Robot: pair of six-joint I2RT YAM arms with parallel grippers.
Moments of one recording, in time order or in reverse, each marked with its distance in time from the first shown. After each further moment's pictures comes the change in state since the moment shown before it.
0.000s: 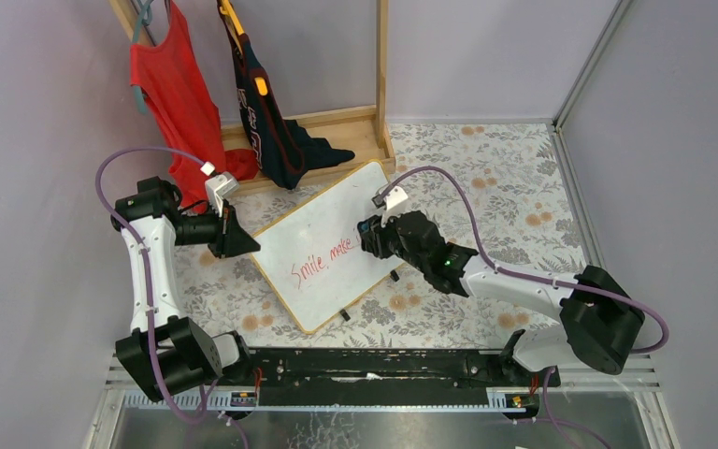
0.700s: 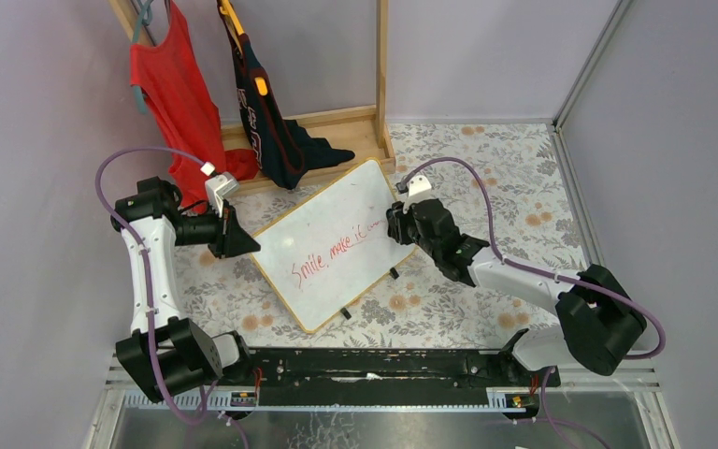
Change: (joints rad) left arm 0.000 -0.004 0.000 -0.001 0.000 -0.001; right arm -0.161 0.004 -0.031 -0.030 0.056 -0.023
